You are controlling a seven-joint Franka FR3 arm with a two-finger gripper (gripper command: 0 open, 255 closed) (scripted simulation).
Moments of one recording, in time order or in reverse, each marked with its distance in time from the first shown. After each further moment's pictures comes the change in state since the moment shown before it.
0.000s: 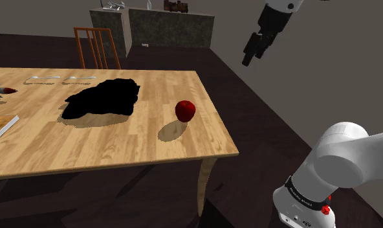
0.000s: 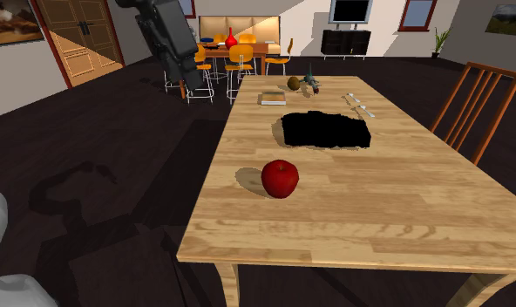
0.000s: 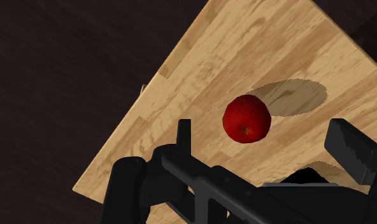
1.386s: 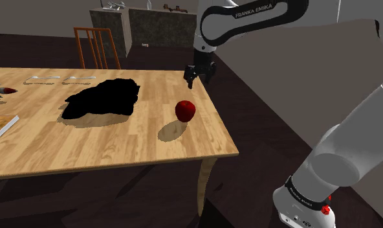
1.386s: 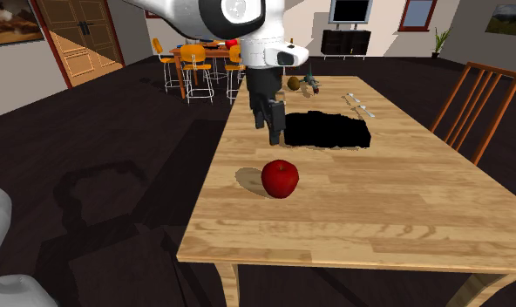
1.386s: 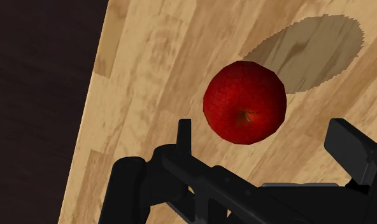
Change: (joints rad) arm -0.056 0.695 0.102 0.223 0.040 0.291 0.315
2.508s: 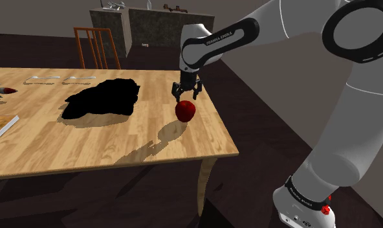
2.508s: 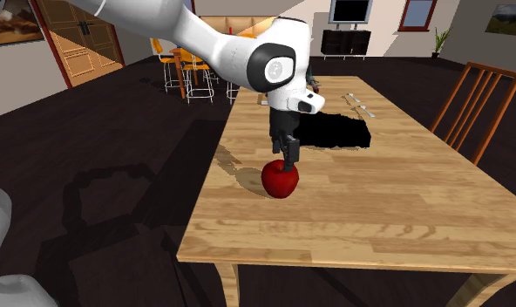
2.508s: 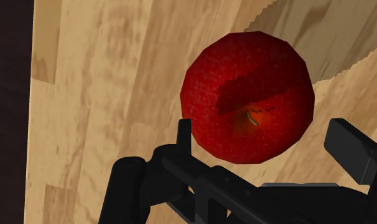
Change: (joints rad) arm 0.005 0.296 0.003 0.107 -0.015 0.131 0.100
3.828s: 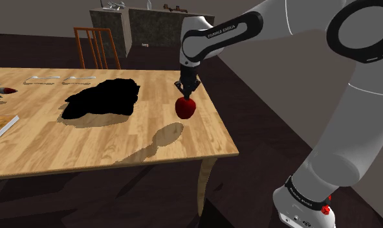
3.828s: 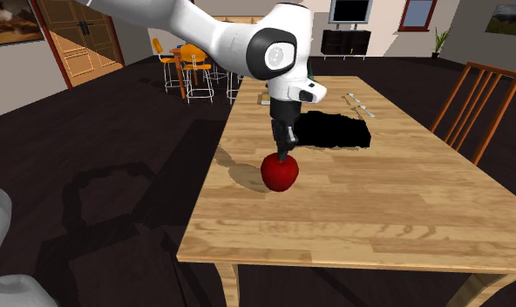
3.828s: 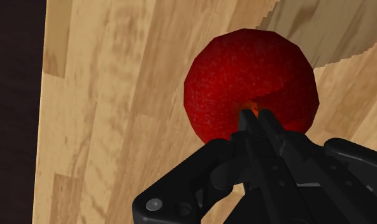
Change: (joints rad) arm -0.001 -0.022 0.001 0.034 0.005 -0.055 -0.003
